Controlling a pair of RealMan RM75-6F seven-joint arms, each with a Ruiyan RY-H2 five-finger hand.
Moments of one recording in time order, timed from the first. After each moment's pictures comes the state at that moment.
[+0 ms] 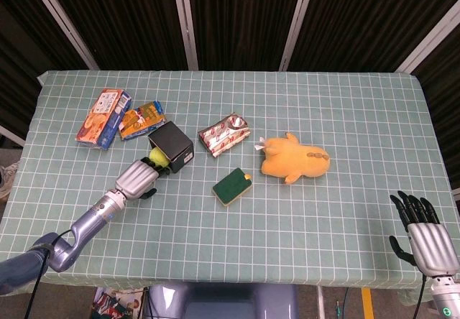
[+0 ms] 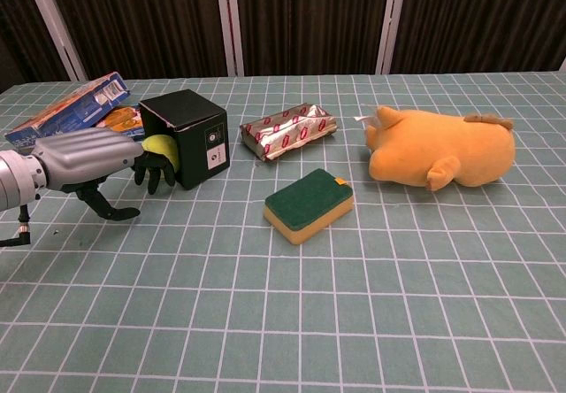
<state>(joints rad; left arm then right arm) -0.72 -1.61 0.01 -0.99 1.60 0.95 -0.07 0.07 -1.03 -0.02 -1.65 -1.54 1.40 -0.03</state>
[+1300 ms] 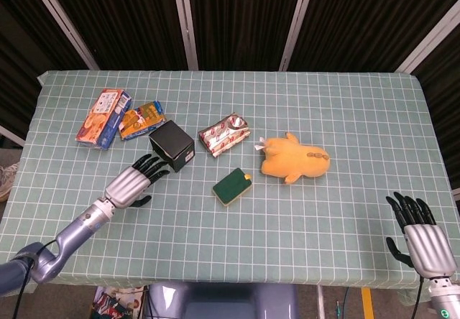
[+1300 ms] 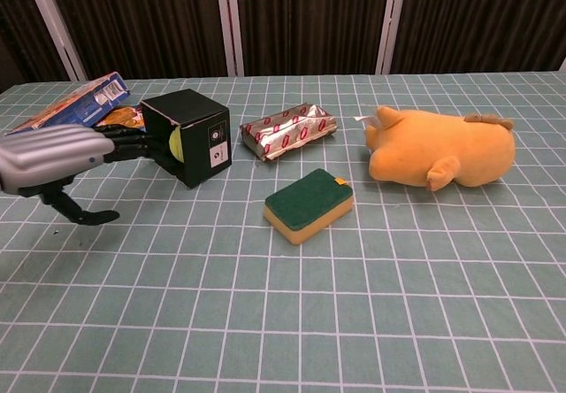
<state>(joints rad) -0.66 -1.51 0.09 -1.10 1.67 1.12 -0.14 0.07 -1.03 -0.03 -1.66 -1.57 1.40 -0.04</state>
